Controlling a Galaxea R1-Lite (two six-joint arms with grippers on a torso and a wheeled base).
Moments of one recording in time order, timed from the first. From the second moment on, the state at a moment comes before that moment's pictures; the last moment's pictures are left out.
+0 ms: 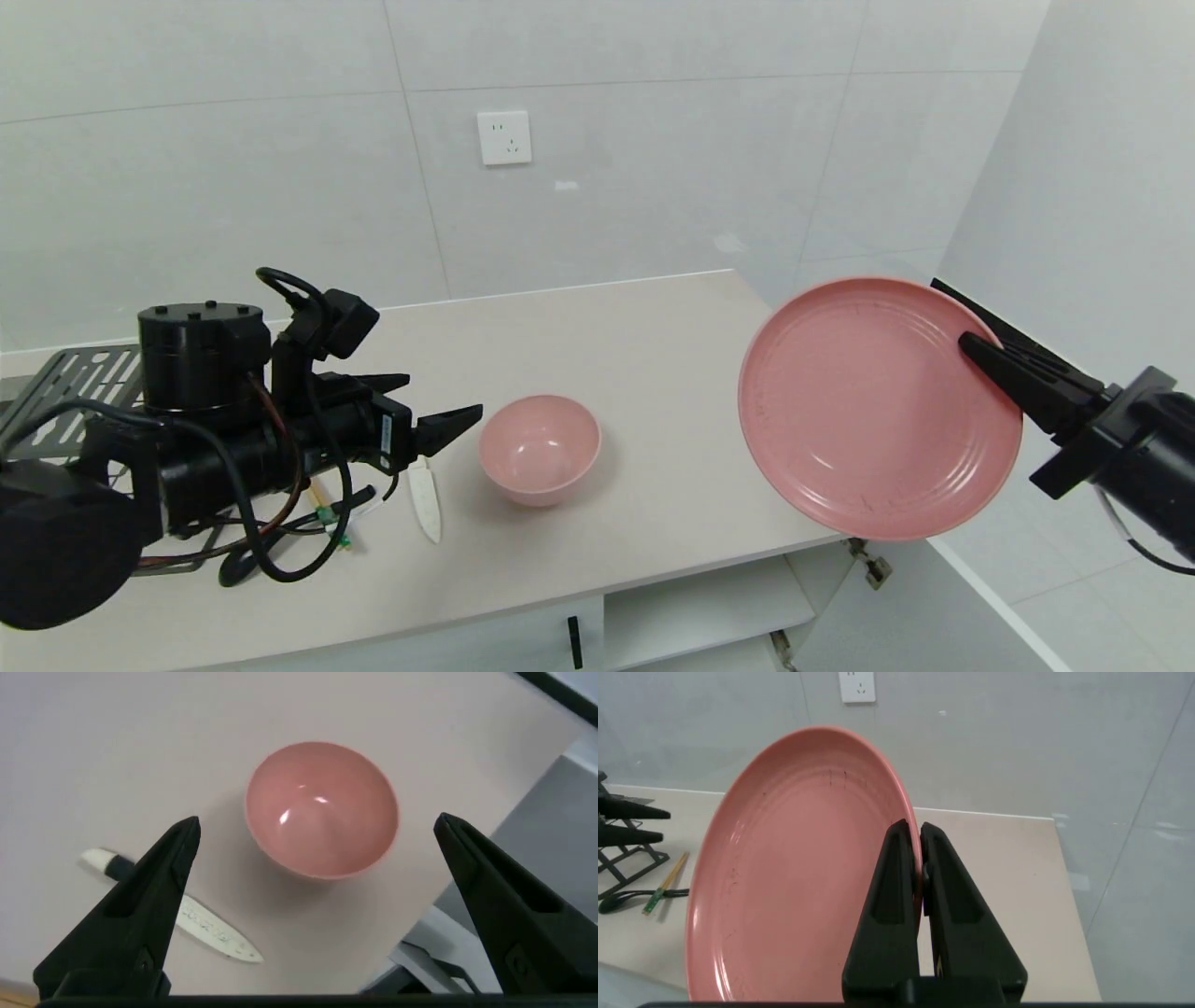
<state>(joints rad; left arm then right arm) -0.30 1.63 -0.58 -0.69 -0.26 0.05 0.26 1.44 -0.13 -1.48 0.26 0.08</state>
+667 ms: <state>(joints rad) -0.30 1.76 -0.63 -0.74 -0.23 -0.01 0.26 1.47 -0.13 -1.48 0.26 0.08</state>
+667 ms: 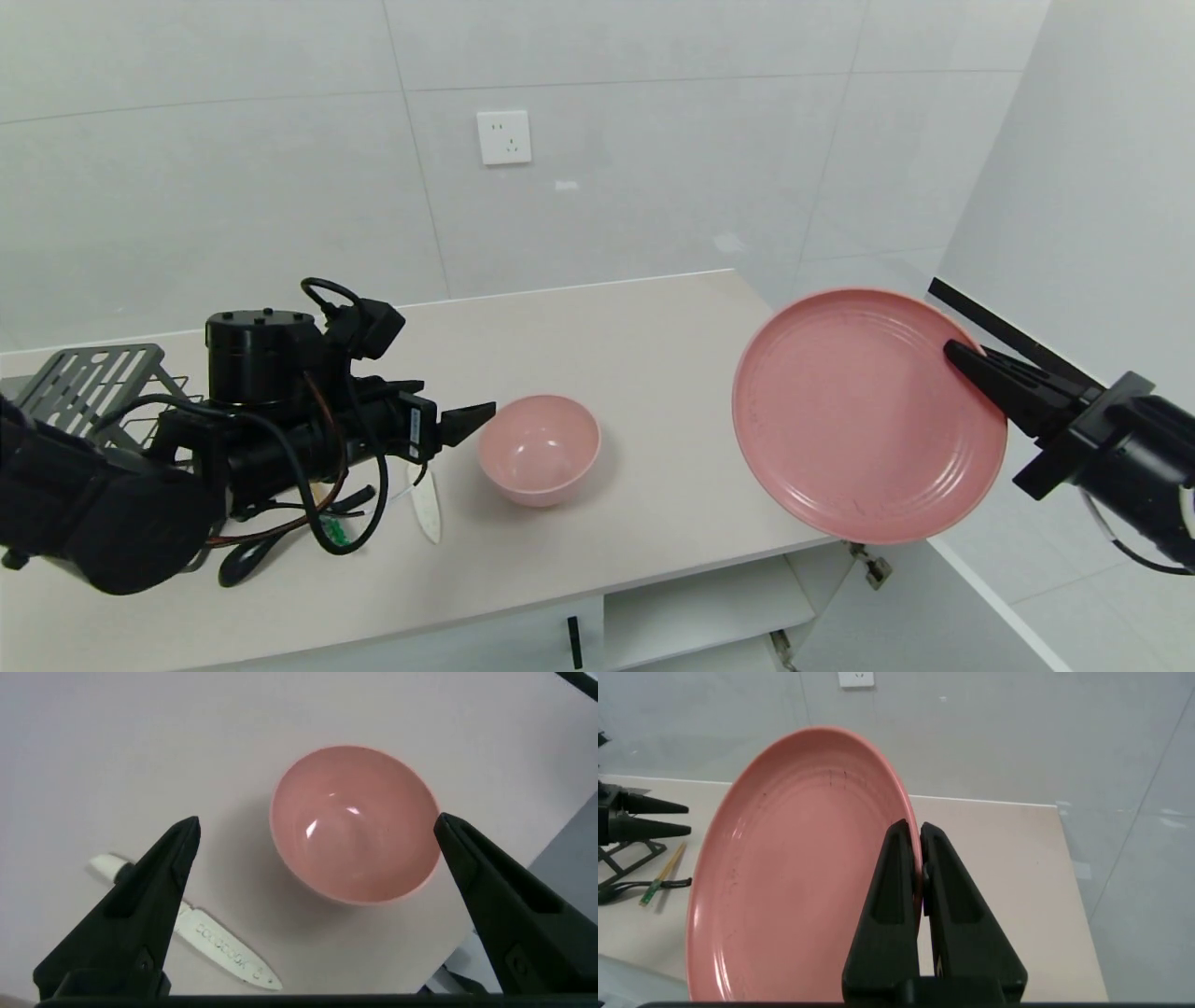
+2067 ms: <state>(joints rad) -0.30 2.04 -0.70 -0.84 -0.23 -0.02 0.25 1.49 -0.13 -1.48 0.26 0.08</state>
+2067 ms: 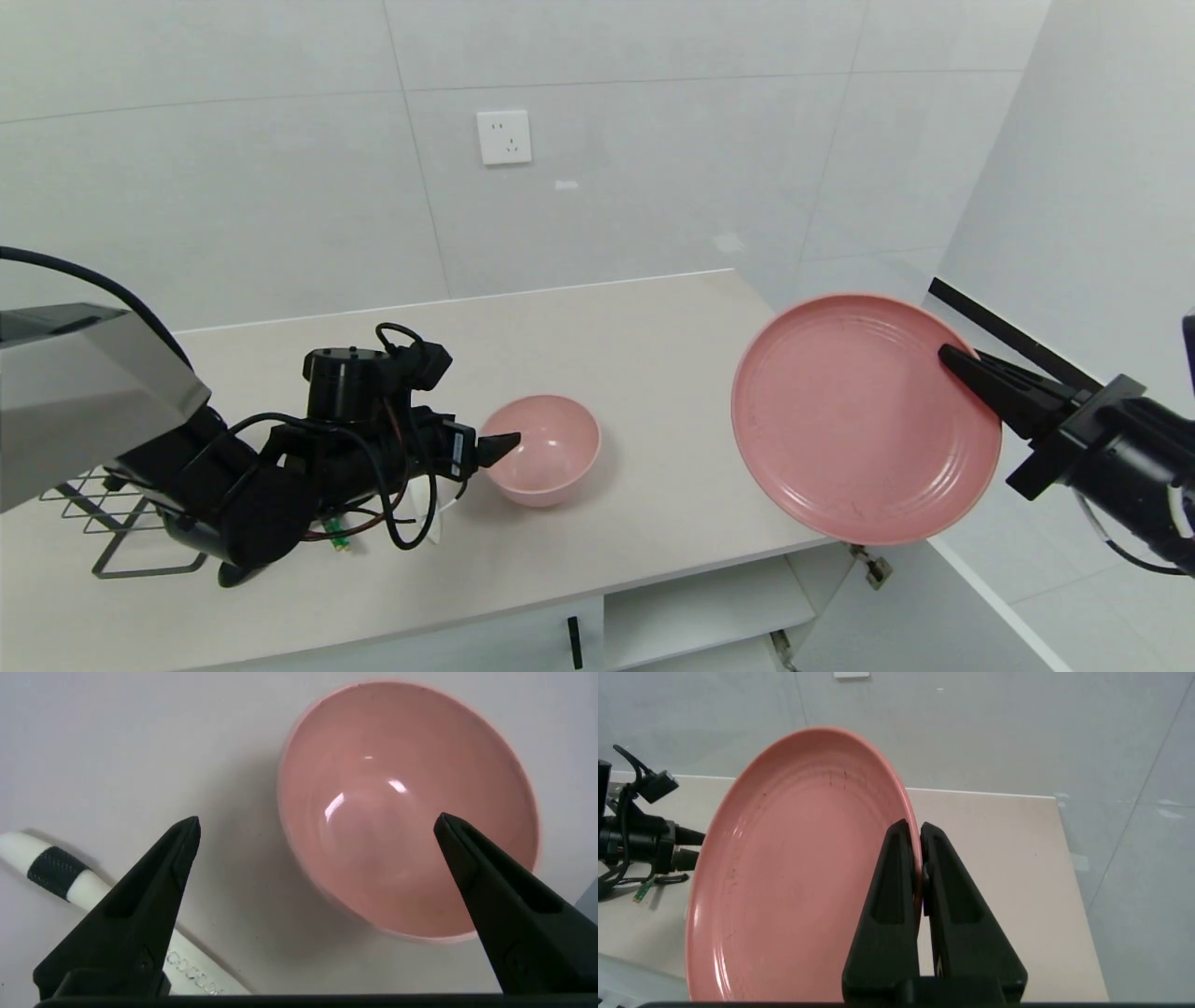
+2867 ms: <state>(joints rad) -0.31 2.13 -0.74 -0.84 -0.23 -0.03 0.25 1.49 -0.13 -1.48 0.26 0.08</state>
